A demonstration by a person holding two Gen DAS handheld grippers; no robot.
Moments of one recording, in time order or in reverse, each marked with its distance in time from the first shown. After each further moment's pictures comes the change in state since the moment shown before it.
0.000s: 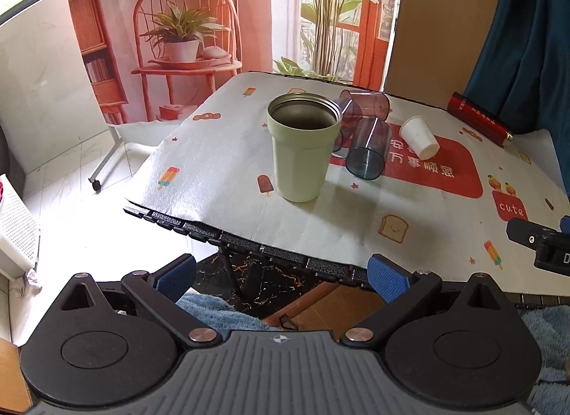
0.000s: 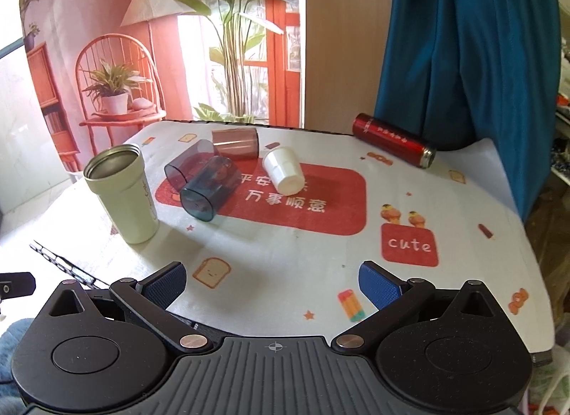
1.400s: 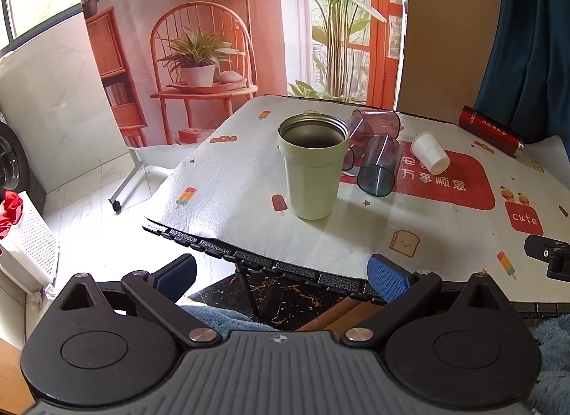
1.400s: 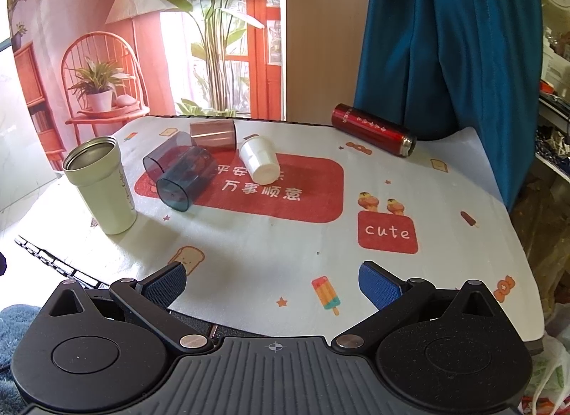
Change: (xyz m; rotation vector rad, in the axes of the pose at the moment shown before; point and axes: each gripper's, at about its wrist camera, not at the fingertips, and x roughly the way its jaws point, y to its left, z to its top) left arm -0.016 -0.007 -0.007 0.011 -0.078 0.077; right arm 0.005 -0.020 -0.014 0.018 0.011 -0.030
